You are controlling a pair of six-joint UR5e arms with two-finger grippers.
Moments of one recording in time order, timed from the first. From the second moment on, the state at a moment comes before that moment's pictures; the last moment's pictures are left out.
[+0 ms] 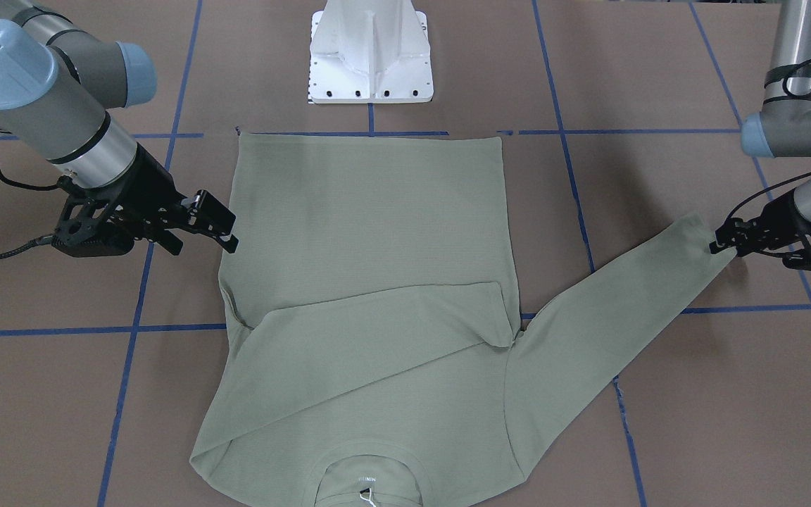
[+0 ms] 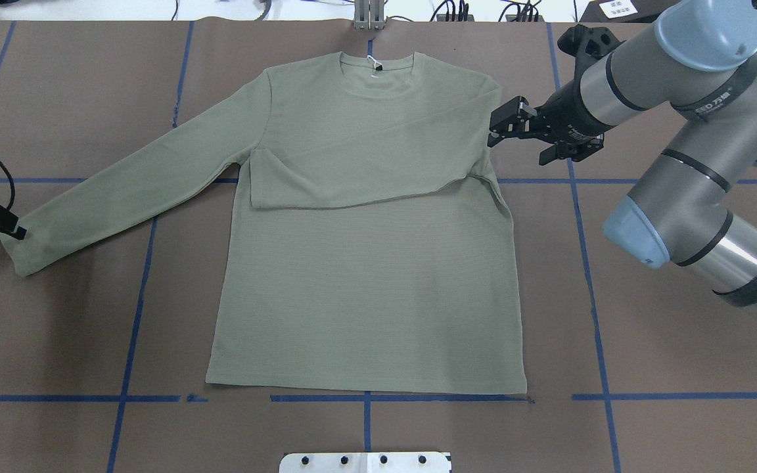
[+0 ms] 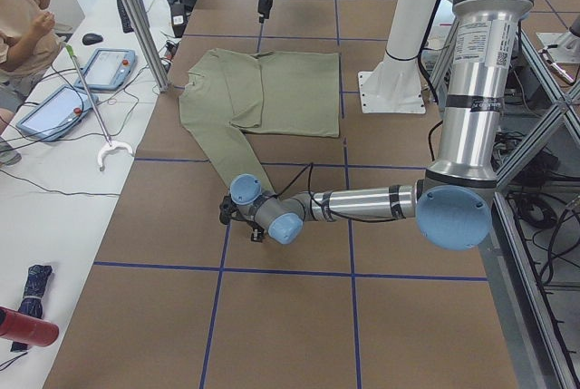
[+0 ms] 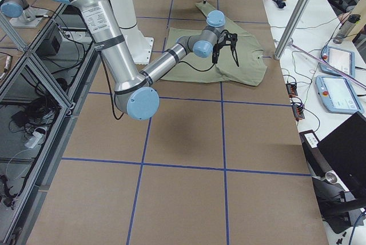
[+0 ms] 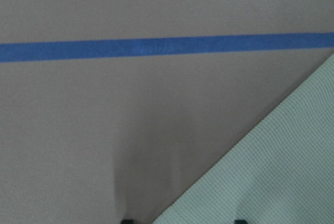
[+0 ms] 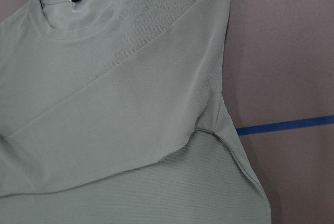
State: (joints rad) left arm -1.10 -1.65 -1.29 -2.29 -2.39 -0.61; right arm 0.89 -1.13 1.76 -1.22 2.19 1.27
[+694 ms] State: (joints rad) left arm -1.10 -1.64 -1.44 -2.29 -2.42 -0.62; right arm 0.89 -1.15 1.76 -1.22 2.19 1.27
